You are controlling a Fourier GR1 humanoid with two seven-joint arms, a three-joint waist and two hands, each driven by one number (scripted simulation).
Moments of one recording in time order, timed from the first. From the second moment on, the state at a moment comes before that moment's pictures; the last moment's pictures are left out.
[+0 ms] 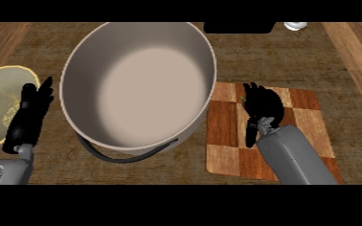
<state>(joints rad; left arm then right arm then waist) -0.12 0.45 -0.03 -1.41 0.00 0.21 0.38 -0.41 -0.18 0.31 -1.33 0.94 0.50 0.78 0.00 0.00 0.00</state>
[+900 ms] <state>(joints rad) -0.08 0.36 0.06 -1.44 -0.10 0.14 0.37 -0.42 -0.15 0.21 -1.14 1.03 0.38 0.59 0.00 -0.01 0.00</state>
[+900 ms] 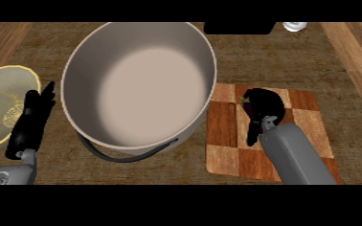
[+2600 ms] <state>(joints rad) -0.08 0.33 0.12 -1.44 -0.15 0.10 0.38 -0.12 -0.25 0.17 -2.12 1.03 0.18 0.41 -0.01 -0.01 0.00</state>
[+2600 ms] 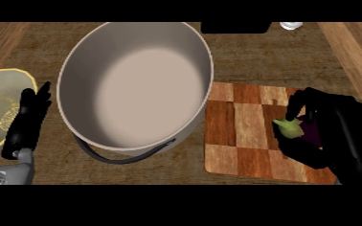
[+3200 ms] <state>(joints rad) -0.12 0.32 0.12 -1.44 -0.16 0.08 0.40 -0.57 -0.10 0.25 -2.24 1.02 0.42 0.69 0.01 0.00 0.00</state>
